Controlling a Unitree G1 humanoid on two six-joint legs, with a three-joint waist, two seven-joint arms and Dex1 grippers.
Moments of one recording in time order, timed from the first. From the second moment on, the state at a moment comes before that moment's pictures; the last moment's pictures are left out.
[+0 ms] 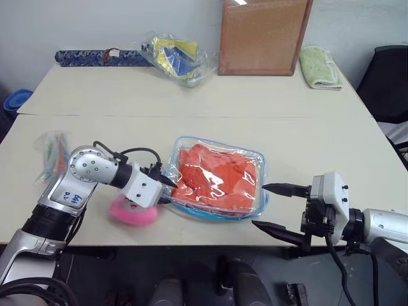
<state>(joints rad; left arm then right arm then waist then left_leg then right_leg) -0.58 0.84 -0.24 0.06 -0.02 -0.37 -1.32 0.13 -0.91 -0.26 -0.76 0.83 0.59 0.78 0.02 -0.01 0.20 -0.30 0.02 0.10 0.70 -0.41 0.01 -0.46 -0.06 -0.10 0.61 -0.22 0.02</state>
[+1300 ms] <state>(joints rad) -0.66 0.59 -0.18 -0.13 -0.35 0.75 -1.03 0.08 -0.84 -0.15 -0.82 0.66 0.57 0.67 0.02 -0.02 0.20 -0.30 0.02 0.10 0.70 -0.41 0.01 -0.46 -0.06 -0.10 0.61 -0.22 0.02</state>
